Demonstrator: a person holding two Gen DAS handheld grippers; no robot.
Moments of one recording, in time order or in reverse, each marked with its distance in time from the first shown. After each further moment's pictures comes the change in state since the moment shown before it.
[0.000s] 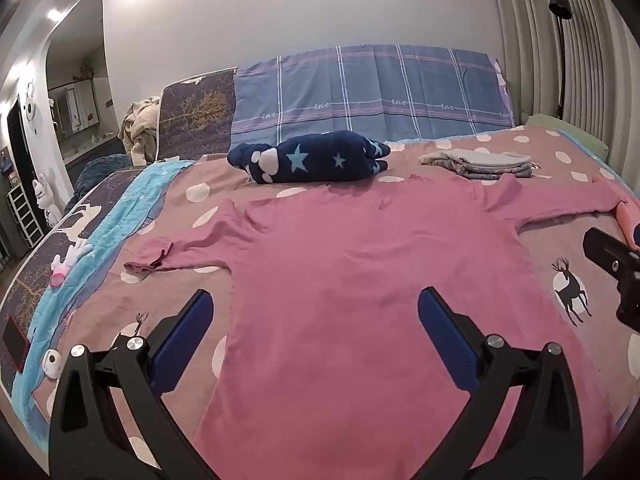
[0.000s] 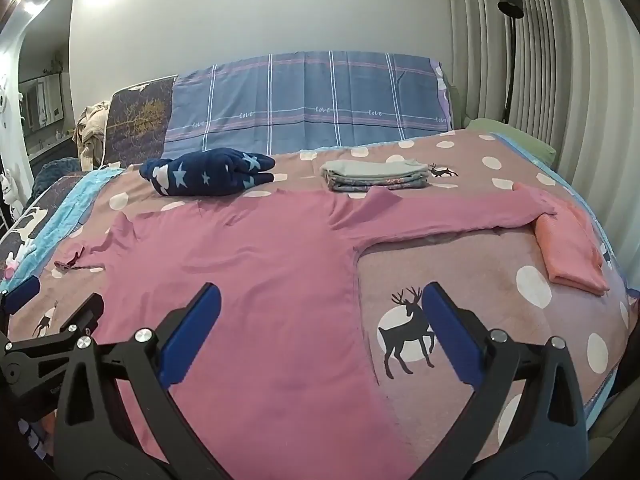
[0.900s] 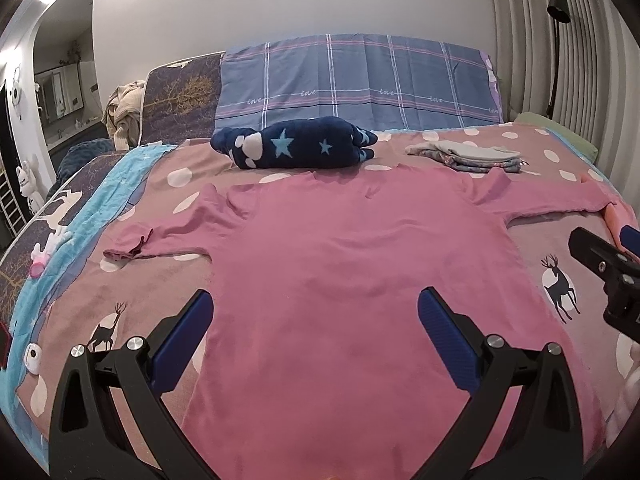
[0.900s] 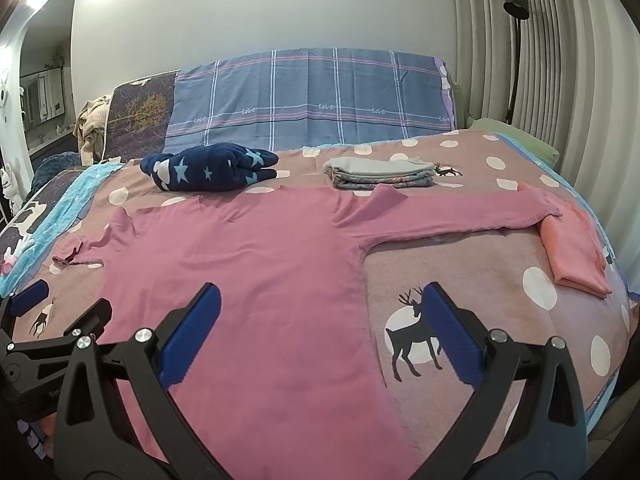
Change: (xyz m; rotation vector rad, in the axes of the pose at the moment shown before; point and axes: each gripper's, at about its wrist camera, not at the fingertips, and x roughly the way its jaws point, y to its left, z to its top) left arm 0.011 0.003 -0.003 -0.022 0.038 -0.080; right arm 0.010 0.009 0.001 -0.007 0.012 0.003
